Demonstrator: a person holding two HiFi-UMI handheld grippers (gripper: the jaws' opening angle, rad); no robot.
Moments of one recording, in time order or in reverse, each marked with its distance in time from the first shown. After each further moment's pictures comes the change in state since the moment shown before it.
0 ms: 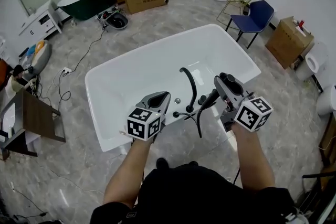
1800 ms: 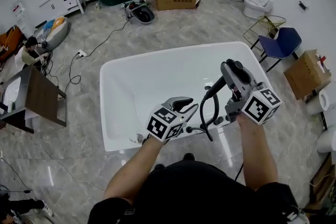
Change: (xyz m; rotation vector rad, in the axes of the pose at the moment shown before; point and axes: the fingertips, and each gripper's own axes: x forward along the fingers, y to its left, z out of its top) left arm 0.036 0.056 0.003 0.004 0.022 -0.116; right arm 0.173 0.041 0.044 -0.070 -0.013 0.222
